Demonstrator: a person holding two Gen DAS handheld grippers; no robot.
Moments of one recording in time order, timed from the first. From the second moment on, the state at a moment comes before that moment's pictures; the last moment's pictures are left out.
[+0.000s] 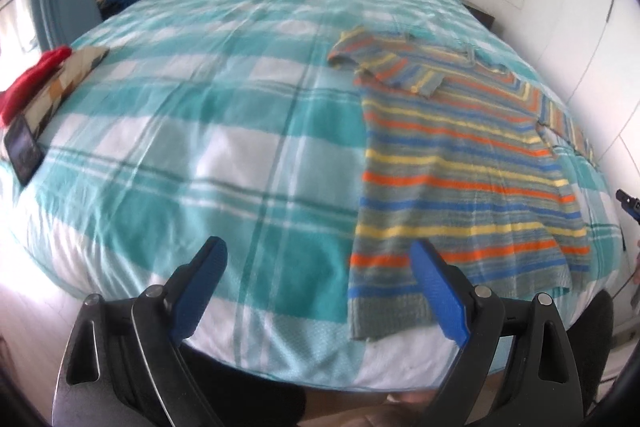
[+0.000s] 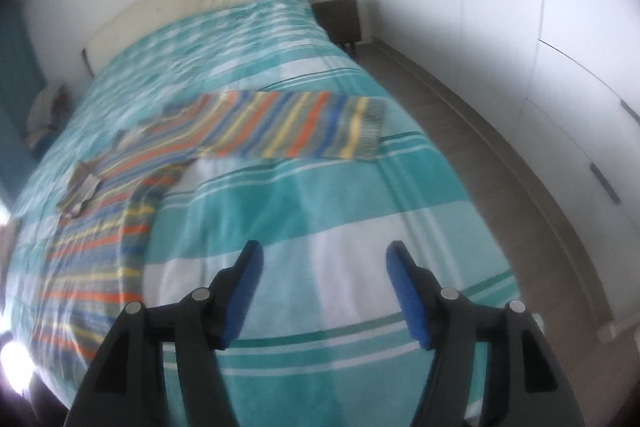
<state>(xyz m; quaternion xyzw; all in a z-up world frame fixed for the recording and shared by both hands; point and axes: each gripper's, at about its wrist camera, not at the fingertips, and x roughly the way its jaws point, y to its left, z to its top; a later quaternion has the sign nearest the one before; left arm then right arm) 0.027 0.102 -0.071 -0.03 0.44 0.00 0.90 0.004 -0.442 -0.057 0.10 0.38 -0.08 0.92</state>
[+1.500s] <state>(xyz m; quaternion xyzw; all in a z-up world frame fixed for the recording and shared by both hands) 0.235 0.275 -0.154 -0.28 0.46 0.13 0.83 -0.035 -0.272 -0.104 0.09 0.40 0.04 0.91</state>
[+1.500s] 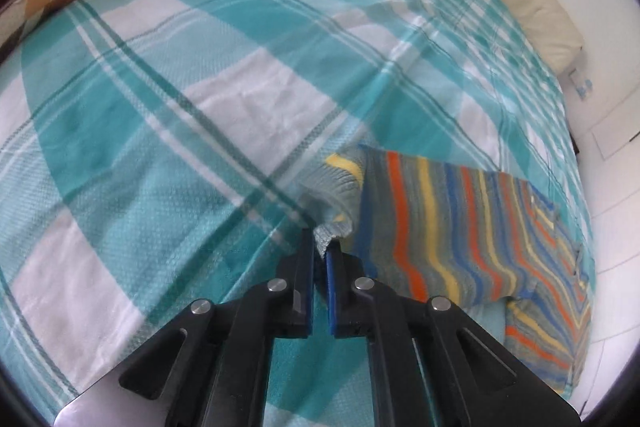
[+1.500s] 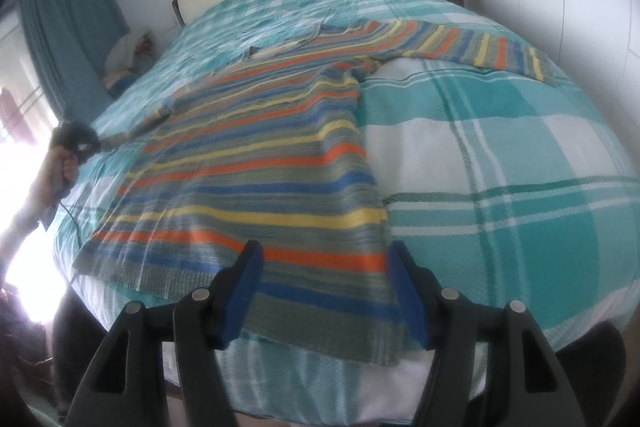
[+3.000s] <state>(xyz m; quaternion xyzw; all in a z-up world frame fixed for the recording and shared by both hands) 0.020 0.066 -0.151 -0.04 0.51 -0.13 0.85 -0.033 -0.315 -0.142 0.06 0.52 0.07 0.85</state>
